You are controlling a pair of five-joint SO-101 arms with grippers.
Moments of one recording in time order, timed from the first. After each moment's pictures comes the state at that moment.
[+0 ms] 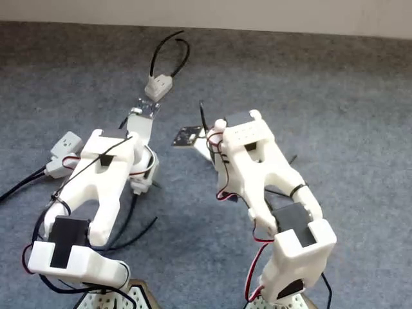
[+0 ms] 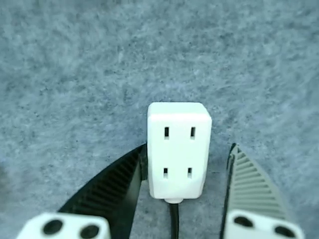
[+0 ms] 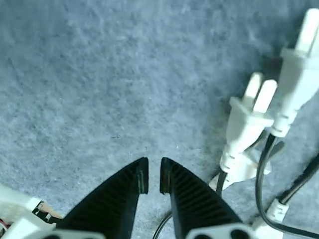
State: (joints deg) left arm -1.1 -0.2 34.1 56.8 -5.3; right arm -27.3 12.7 8.5 84.6 51.0
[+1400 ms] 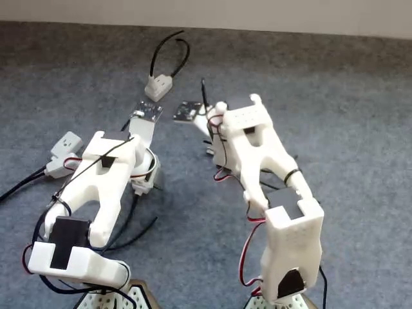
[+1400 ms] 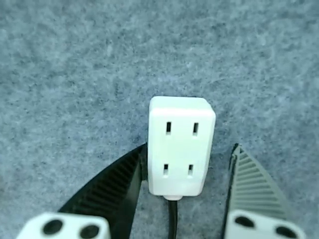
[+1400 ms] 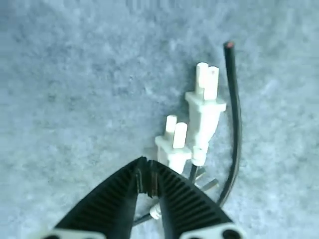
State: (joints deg) left arm -0.5 -0.6 35.2 56.8 -5.3; right arm -25.8 24.6 -11.8 83.8 51.1
